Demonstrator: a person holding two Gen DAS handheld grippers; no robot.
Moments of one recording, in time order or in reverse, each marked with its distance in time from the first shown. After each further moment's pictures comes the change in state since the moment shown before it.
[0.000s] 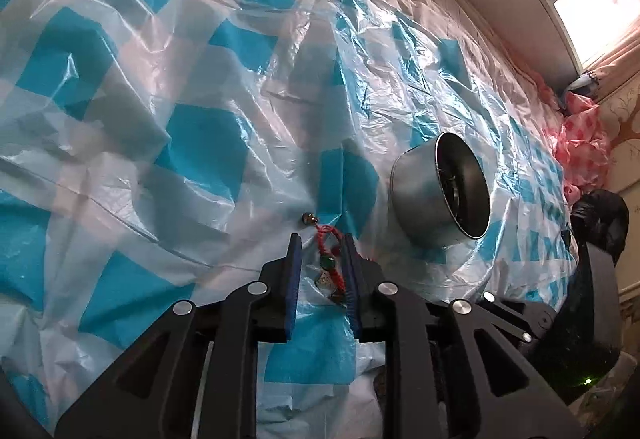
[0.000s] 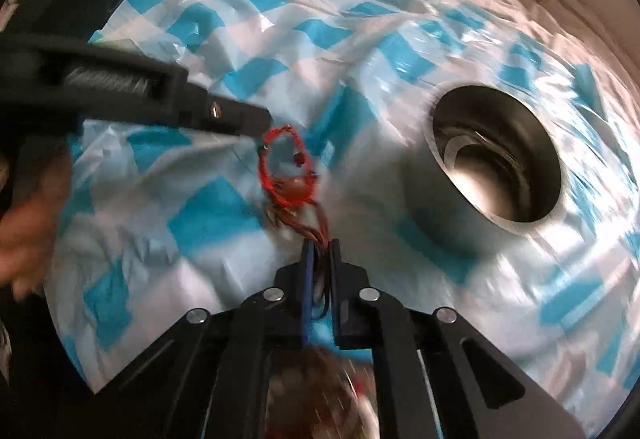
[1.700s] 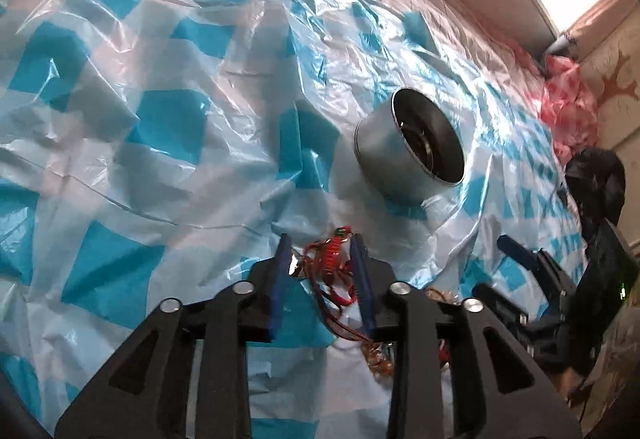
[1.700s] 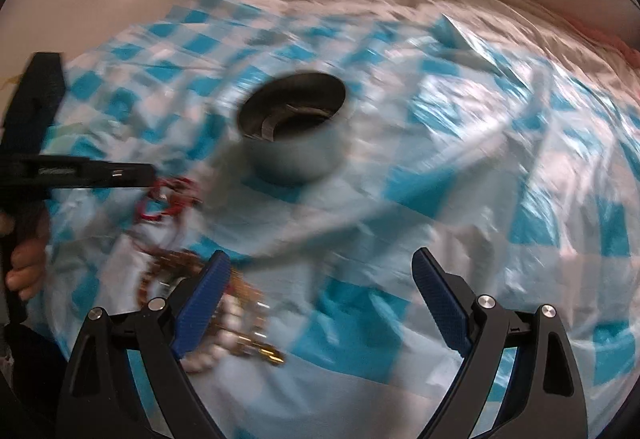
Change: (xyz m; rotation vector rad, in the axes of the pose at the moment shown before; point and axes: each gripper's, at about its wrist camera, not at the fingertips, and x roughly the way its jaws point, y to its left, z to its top) left arm -0.005 -0.021 -0.021 0.120 0.010 -0.045; right arm -0.069 -0.061 -0.068 0.272 -0.195 -0.108
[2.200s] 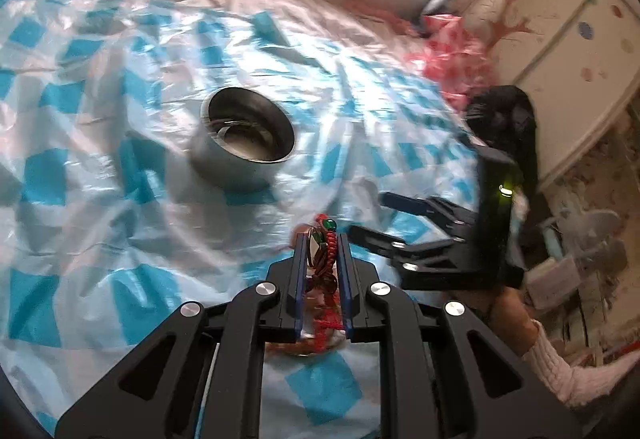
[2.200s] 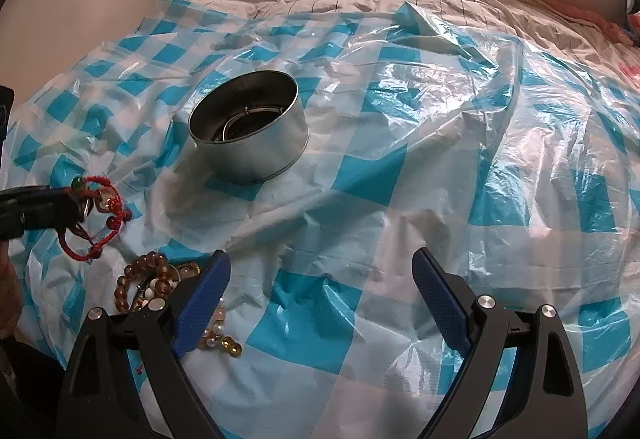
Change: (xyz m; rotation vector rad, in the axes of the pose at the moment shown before) left arm -0.024 -0.069 -0.022 0.293 -0.014 -0.290; right arm -0.001 -0.032 -0.006 0.104 0.036 -0.083
